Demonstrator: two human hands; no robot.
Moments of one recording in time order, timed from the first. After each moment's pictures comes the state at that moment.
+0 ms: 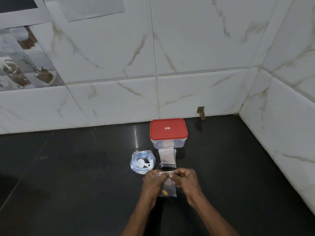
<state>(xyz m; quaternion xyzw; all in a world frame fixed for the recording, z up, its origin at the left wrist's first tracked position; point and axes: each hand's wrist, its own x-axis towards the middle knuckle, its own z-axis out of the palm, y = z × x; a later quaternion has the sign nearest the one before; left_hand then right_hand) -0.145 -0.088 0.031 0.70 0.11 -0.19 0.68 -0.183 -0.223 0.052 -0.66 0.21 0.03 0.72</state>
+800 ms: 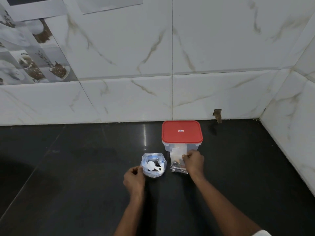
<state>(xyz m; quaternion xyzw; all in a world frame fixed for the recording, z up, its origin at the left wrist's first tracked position) -0.088 -0.026 0.012 0.74 0.33 0.05 0.58 -0.059 -0.236 0.011 -0.83 0.28 -0.06 0.48</state>
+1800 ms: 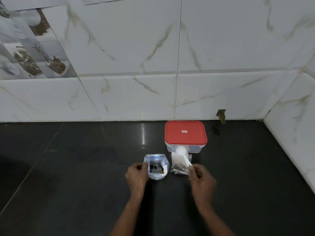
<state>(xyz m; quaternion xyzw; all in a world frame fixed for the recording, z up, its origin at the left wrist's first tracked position) -0.065 -0.018 0.016 0.80 0.27 0.00 0.54 -0.128 -0.214 0.006 -0.78 0.24 -0.24 0.52</state>
